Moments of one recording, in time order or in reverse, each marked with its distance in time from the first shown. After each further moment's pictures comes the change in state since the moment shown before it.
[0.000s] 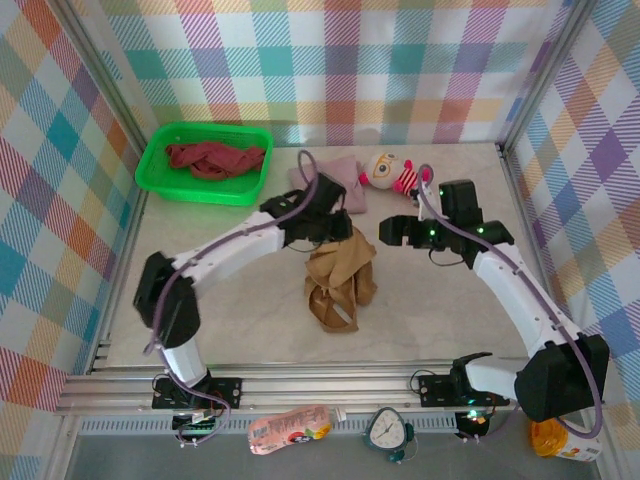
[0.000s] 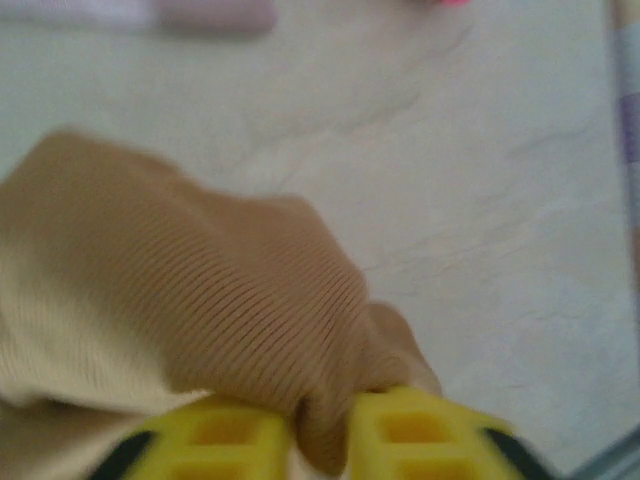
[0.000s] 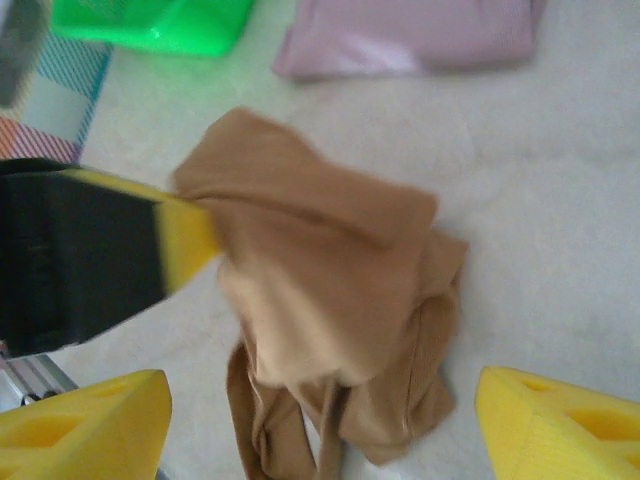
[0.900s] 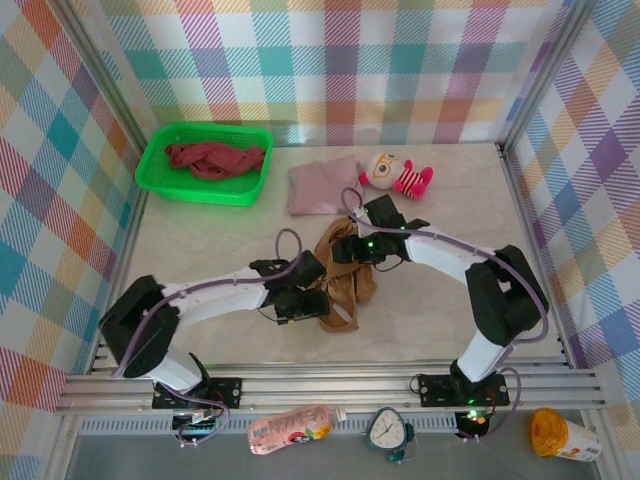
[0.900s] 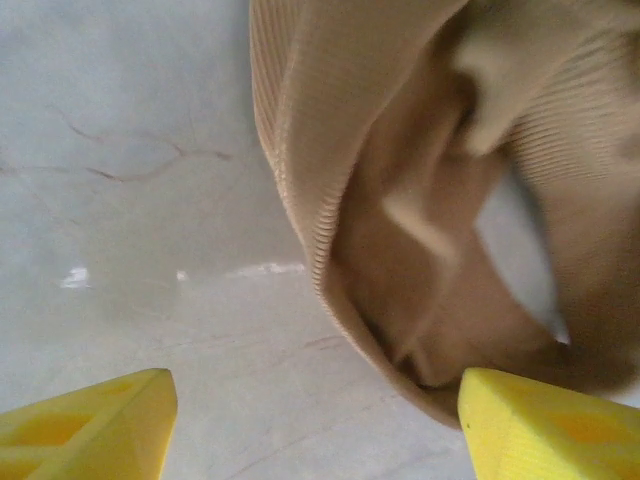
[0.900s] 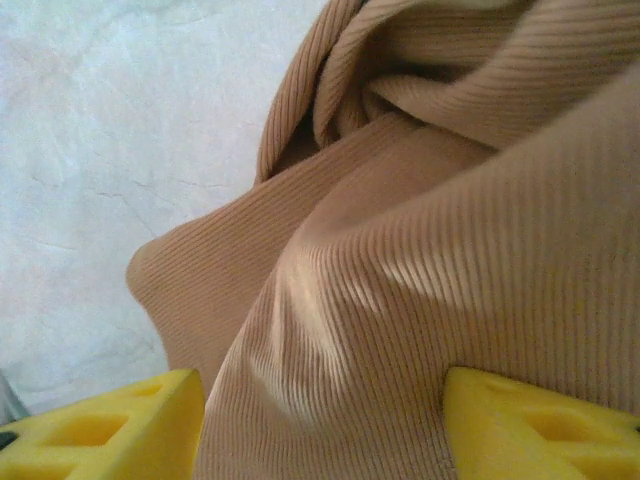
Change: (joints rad) left arm -0.127 -0.241 -0.629 0.026 0.055 -0.242; right arm 0.287 0.497 0.057 0.277 0.108 0.119
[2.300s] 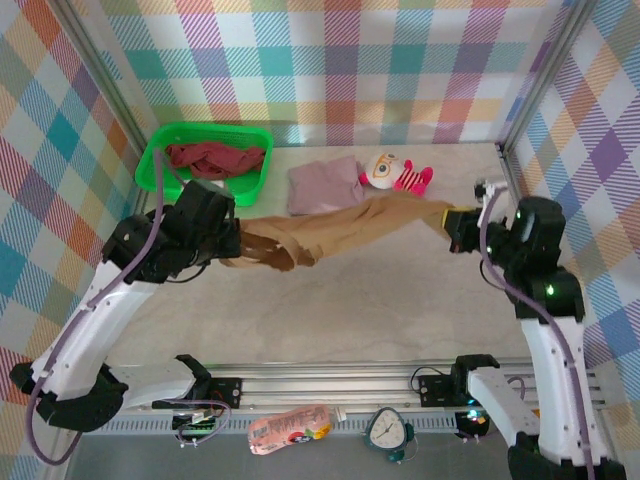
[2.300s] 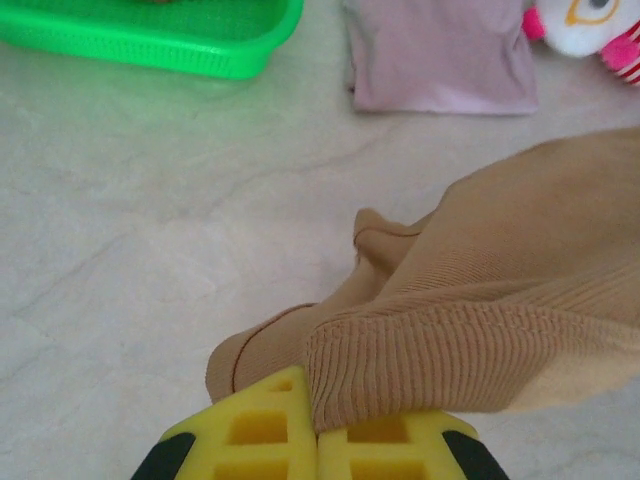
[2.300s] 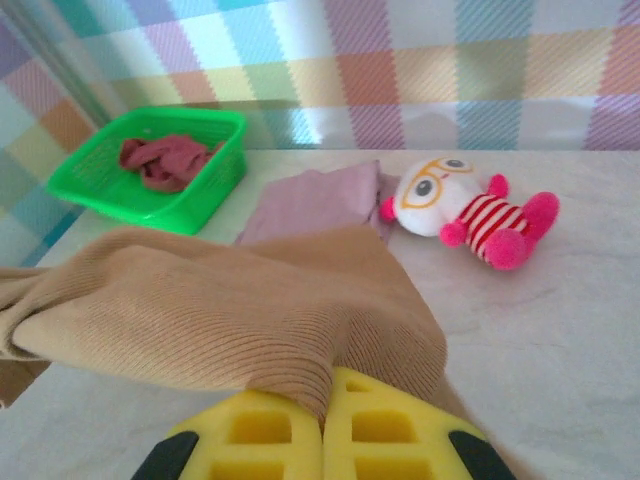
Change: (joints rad) left arm 0.253 -0.413 0.689 -0.764 -0.429 0.437; right arm -0.499 -0.922 0.055 -0.388 -0.016 -0.335
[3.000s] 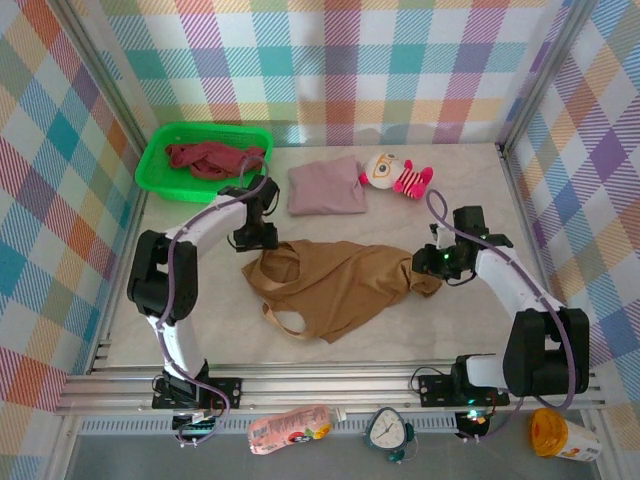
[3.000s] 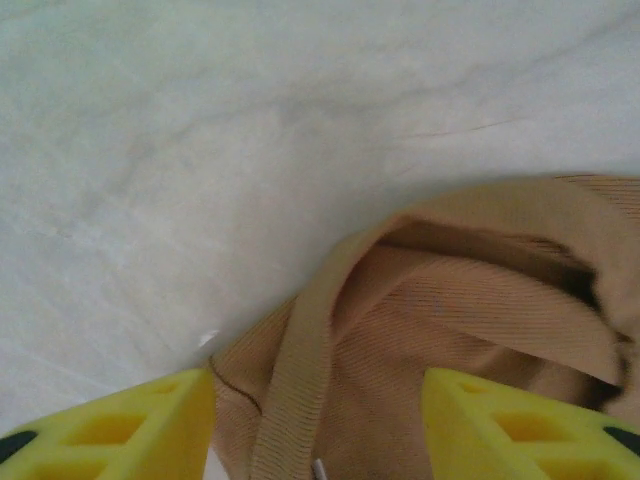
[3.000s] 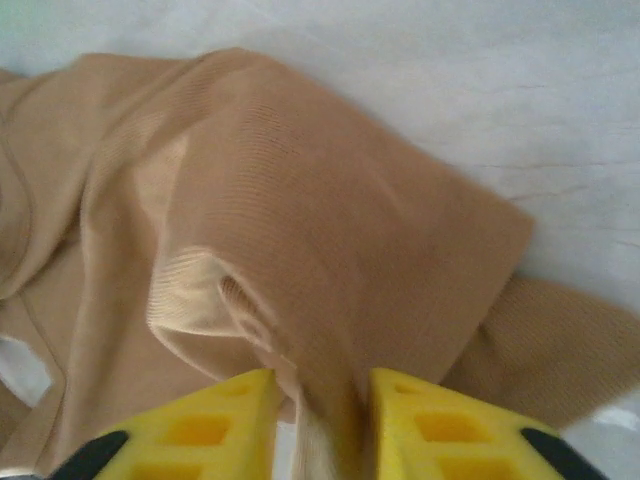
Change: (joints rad) left arm 0.273 0.702 -0.183 0.441 0.241 0.140; right arm 0.000 0.533 -0.282 0.021 0.010 0.123
